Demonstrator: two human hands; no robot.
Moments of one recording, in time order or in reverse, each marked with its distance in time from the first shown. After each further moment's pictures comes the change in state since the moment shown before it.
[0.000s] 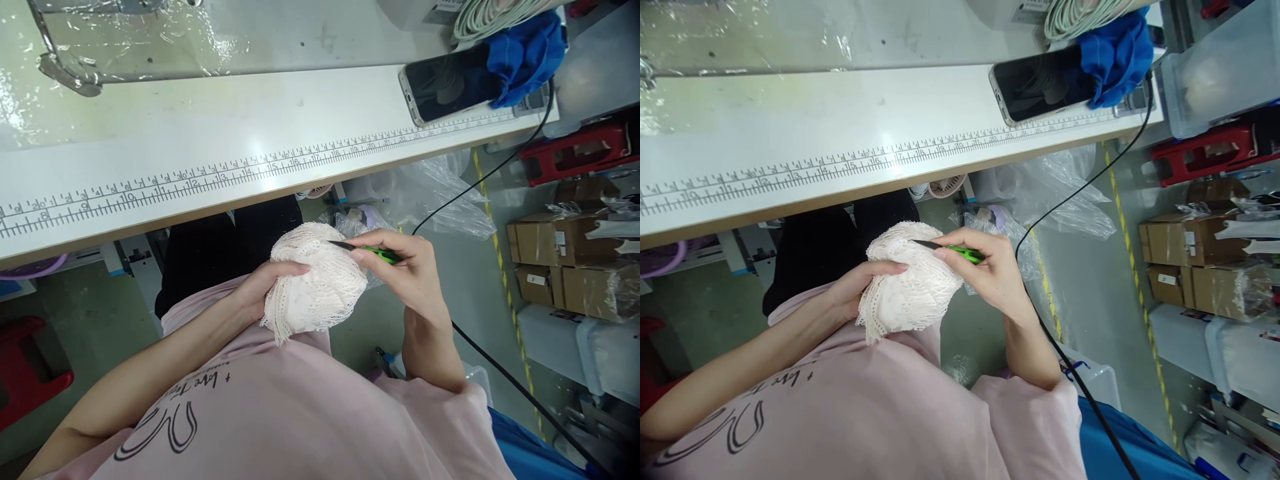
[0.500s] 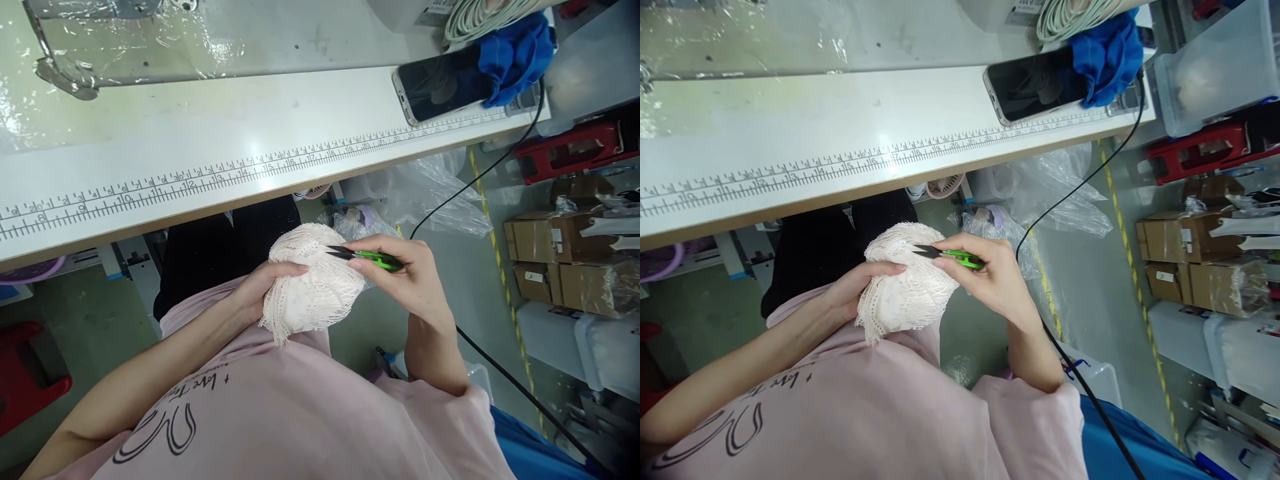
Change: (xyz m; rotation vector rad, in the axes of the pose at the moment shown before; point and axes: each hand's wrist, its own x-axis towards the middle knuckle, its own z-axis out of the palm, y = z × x) left_hand 0.000 -0.001 -0.002 0.019 -0.022 0.000; right_hand -0.008 -0.003 -0.005 -0.082 -0.046 -0.011
